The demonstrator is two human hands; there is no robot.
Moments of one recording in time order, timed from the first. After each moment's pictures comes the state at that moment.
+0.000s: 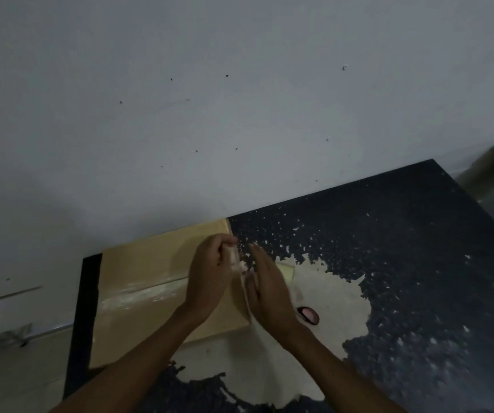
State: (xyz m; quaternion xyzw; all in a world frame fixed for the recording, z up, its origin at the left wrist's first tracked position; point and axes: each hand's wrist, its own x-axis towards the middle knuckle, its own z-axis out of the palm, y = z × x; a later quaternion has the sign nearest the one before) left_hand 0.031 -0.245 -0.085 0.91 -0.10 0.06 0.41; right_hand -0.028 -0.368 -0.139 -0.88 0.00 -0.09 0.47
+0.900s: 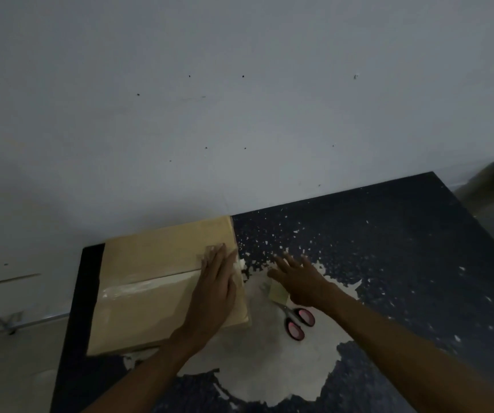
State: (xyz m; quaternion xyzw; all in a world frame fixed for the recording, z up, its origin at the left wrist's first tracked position) left_hand -0.007 -0.223 -0.136 0.95 -0.19 0.01 0.25; right_hand 0.005 -0.457 -0.155 -0.95 -0.22 0.23 -0.02
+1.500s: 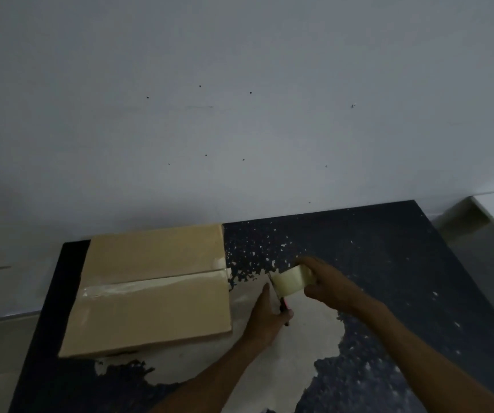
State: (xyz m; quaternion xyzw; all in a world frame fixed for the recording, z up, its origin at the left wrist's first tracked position) left_hand -0.037 -0.357 -0.168 0.76 0.08 -0.32 0.56; right_hand -0.003 -0.538 -0.110 -0.94 -0.04 0.18 0.29
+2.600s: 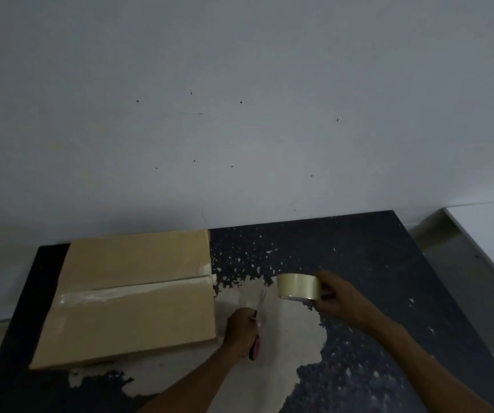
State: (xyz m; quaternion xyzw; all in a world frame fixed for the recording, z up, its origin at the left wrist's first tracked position) left_hand -0.031 -0.345 -0.206 0.83 0.09 -0.31 0.45; right_hand -0.033 -0.586 -0.096 -0.92 -0.02 0.15 0.36
